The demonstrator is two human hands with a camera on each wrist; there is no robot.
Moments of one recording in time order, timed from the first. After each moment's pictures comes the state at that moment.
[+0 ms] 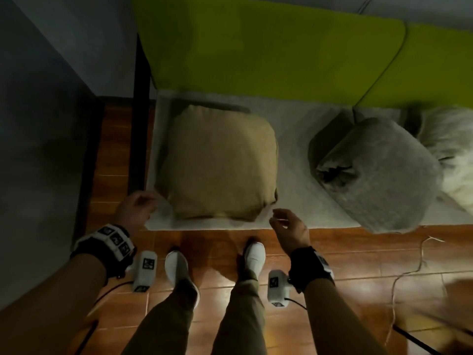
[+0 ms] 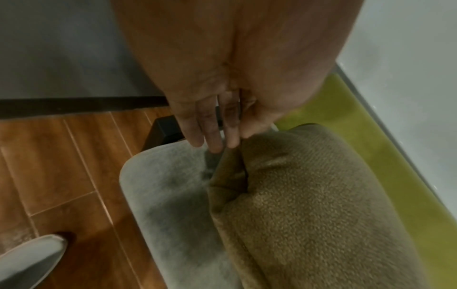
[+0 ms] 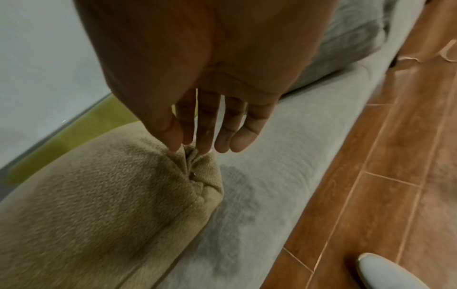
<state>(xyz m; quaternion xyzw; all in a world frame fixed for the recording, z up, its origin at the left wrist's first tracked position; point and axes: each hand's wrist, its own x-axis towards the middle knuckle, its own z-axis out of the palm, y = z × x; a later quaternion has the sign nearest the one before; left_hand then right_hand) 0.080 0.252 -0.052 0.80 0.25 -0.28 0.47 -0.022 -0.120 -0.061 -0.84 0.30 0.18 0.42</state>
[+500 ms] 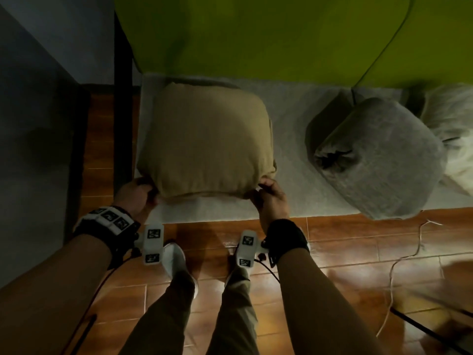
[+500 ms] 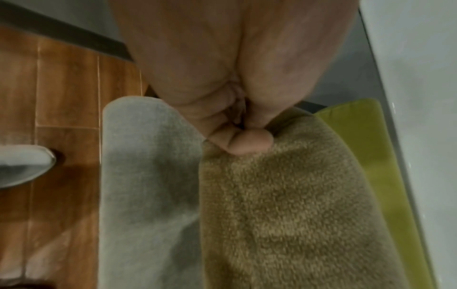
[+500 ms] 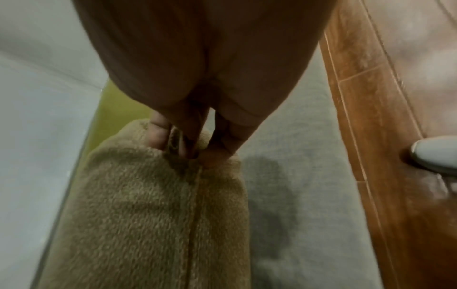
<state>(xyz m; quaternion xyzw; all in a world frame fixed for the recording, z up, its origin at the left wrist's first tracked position) 0.104 0.212 -0.078 0.62 0.39 -0.26 0.63 0.026 -0.082 -0.083 -0.51 0.42 0.04 0.75</state>
